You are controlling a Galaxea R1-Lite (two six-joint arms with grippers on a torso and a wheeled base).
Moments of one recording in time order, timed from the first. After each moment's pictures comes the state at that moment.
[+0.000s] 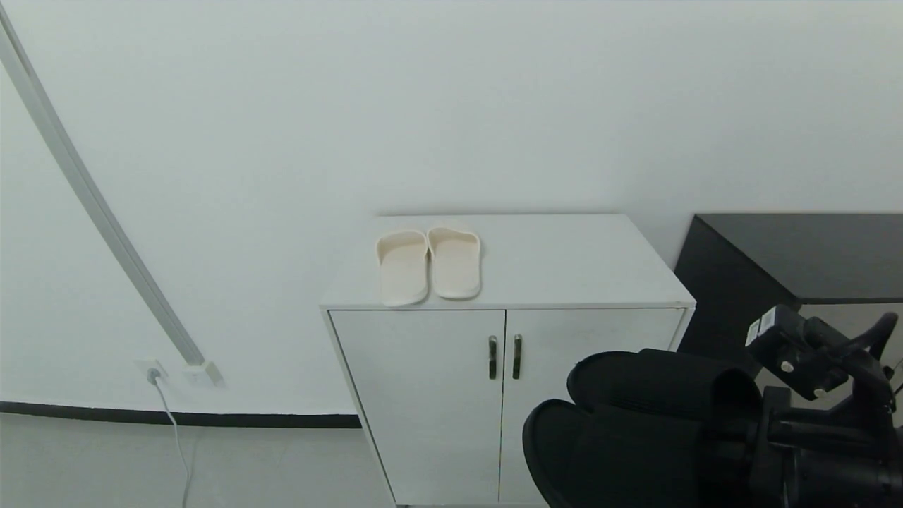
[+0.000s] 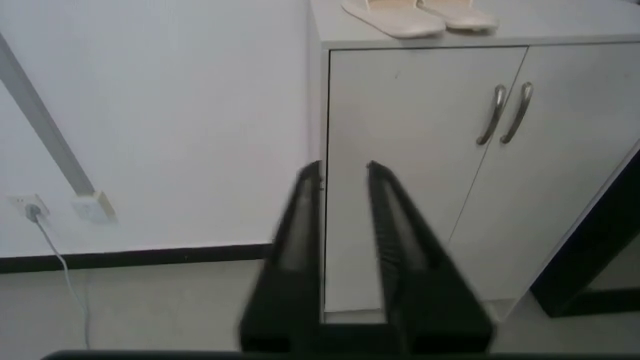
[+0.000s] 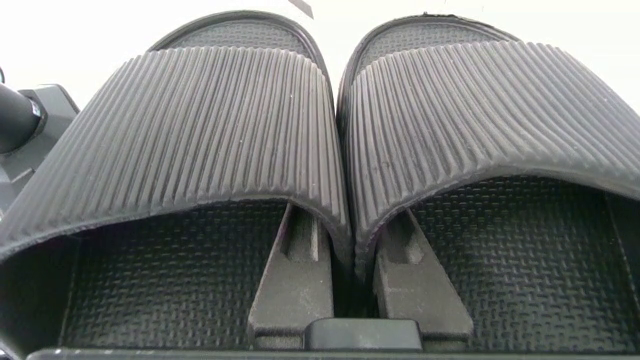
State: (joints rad) left arm 0.00 0.00 0.00 0.00 -0.03 0.00; right arm 0.76 1.24 -0.55 -0.27 0.13 0.05
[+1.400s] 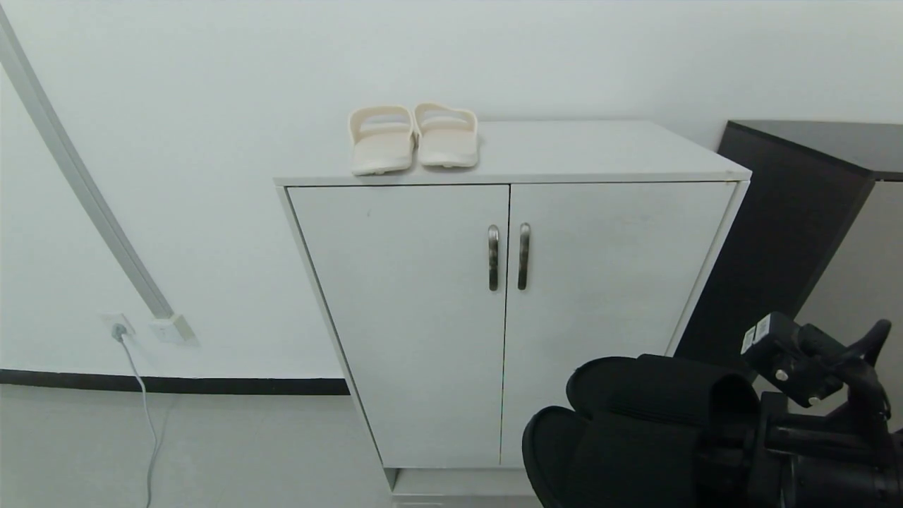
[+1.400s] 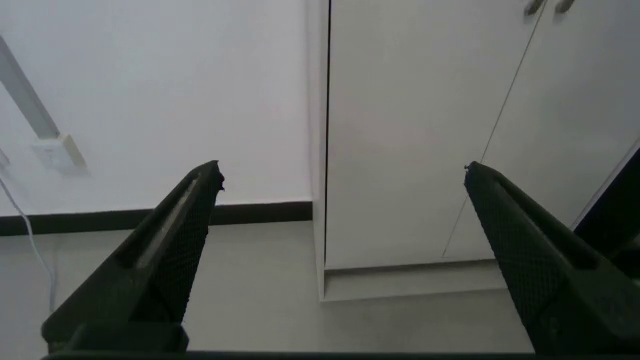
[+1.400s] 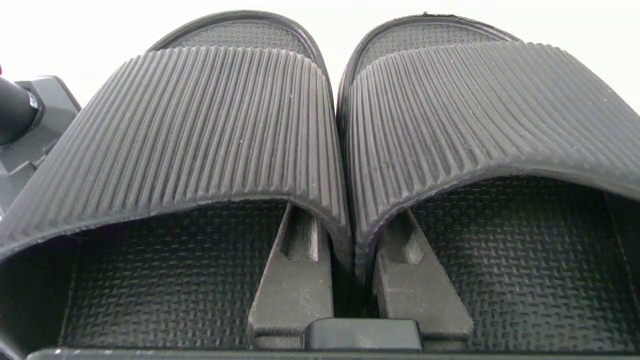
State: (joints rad) left arm 0.00 0.00 0.00 0.00 -0.03 0.00; right arm 0.77 1.25 -0.54 -0.27 0.13 0.04
